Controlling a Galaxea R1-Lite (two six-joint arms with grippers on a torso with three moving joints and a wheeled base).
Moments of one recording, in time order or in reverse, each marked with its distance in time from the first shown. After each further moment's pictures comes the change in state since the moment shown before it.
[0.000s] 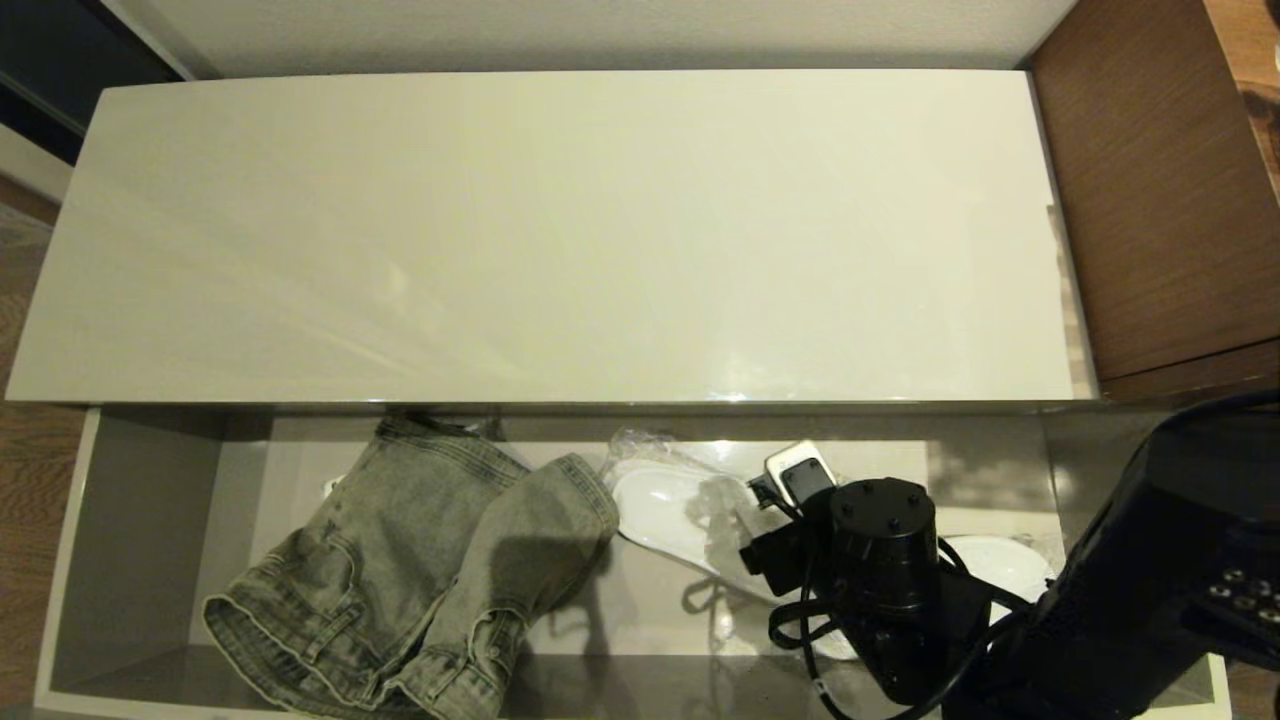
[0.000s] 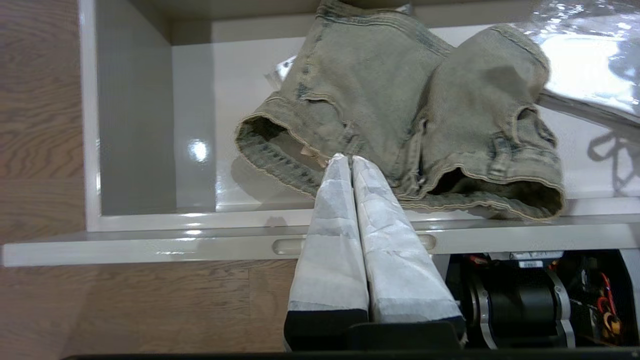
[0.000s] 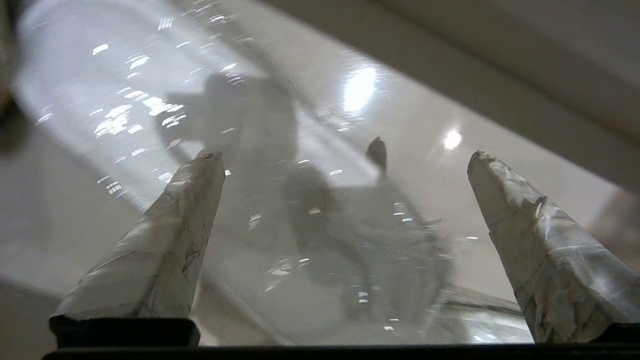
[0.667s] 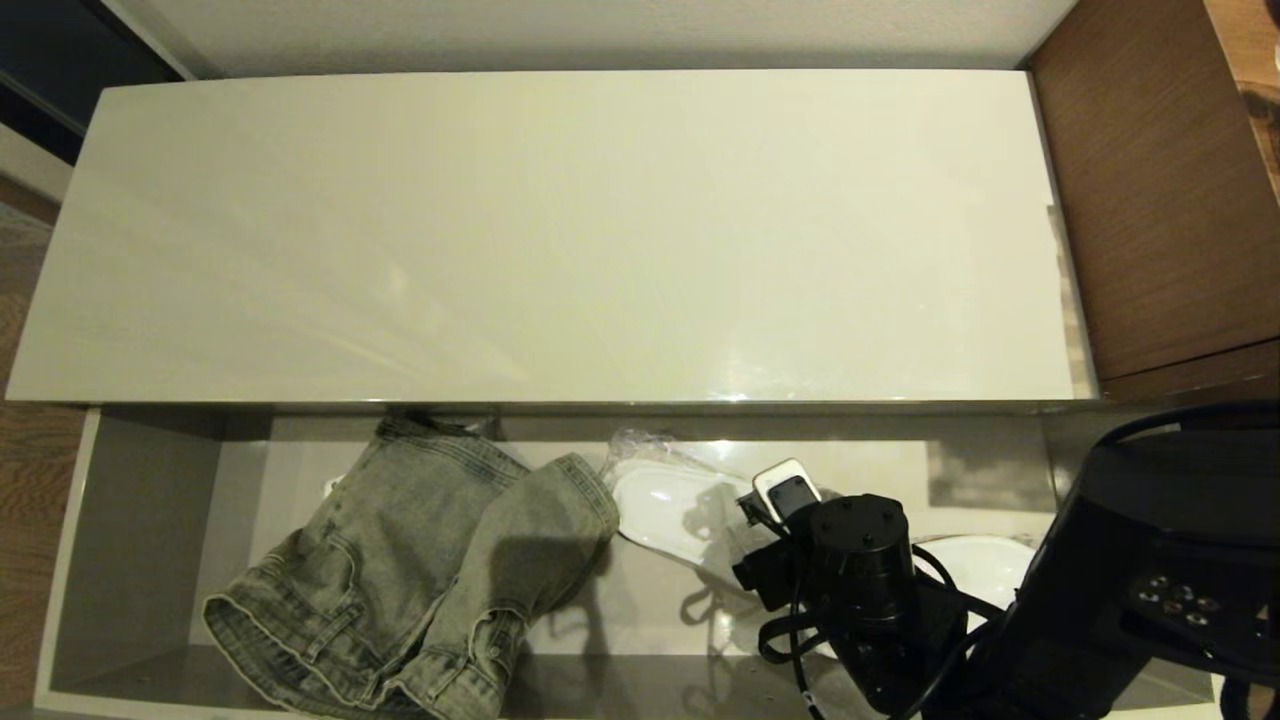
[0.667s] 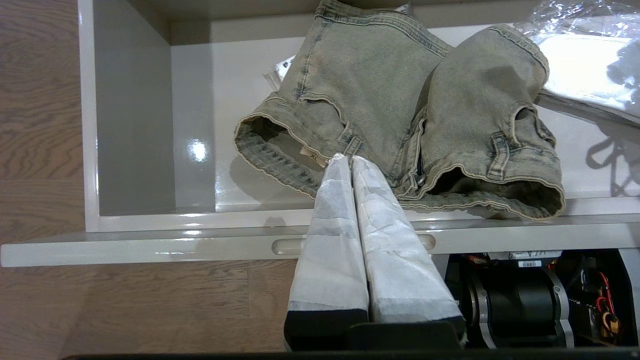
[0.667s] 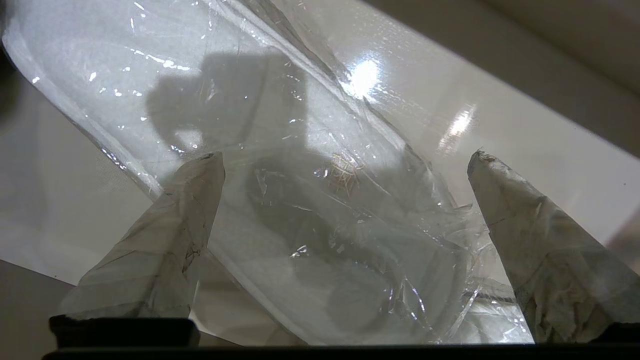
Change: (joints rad) left arm 0.000 0.000 0.000 0.000 0.000 0.000; right arm 0.003 0.063 -0.009 -0.010 -0.002 0.013
